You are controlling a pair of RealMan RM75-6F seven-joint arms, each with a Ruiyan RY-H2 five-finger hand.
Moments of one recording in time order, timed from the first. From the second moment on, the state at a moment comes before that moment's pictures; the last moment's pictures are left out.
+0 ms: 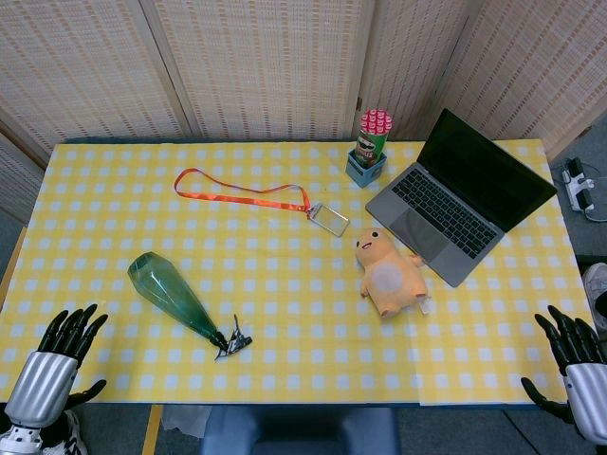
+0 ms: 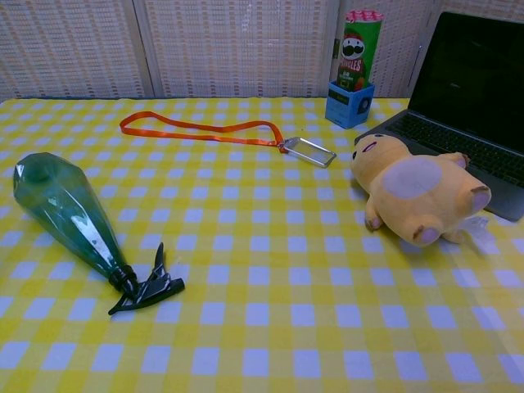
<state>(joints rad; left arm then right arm) -0.03 -1.12 0.07 -1.67 1.76 1.56 0.17 -0.13 -1.00 -0.08 -1.75 -1.69 1.65 0.04</state>
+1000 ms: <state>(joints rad) -0.21 -1.31 0.04 -1.44 1.91 1.41 0.16 -0.12 -0.99 -0.06 -1.75 -1.61 1.59 0.03</state>
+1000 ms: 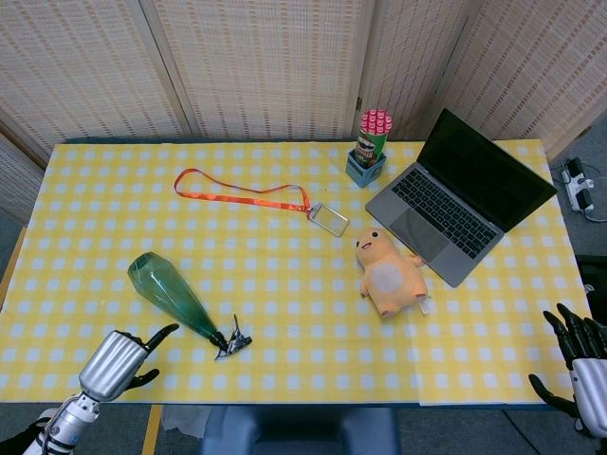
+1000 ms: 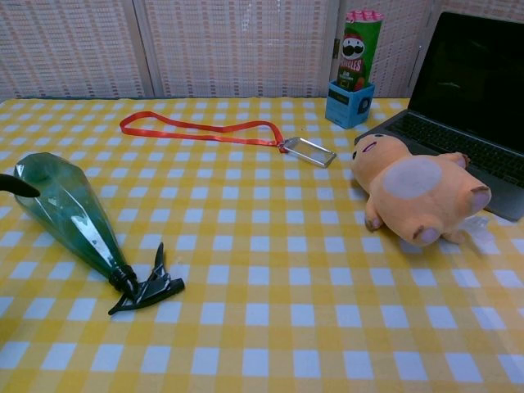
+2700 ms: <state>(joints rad) -0.51 -1.51 0.00 -1.24 1.64 1.04 0.36 -0.03 -0.95 -0.05 -1.77 -1.43 1.35 0.09</state>
